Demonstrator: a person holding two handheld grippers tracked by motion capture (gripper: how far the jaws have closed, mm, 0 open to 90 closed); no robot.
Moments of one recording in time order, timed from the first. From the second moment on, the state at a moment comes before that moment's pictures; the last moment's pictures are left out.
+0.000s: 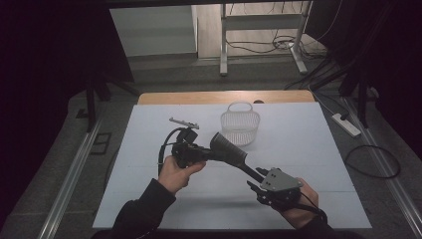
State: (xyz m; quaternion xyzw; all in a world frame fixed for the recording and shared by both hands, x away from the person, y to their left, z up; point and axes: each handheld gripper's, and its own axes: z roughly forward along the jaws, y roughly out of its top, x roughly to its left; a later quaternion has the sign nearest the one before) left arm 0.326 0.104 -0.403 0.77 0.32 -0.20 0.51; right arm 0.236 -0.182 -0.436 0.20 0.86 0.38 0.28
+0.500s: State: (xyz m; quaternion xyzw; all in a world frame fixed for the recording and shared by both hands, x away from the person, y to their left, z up) left arm 0.327 0.107 -0.395 0.78 0.31 -0.16 0.51; right arm 0.246 -0.191 -0.437 0.24 0.87 0.37 0.22
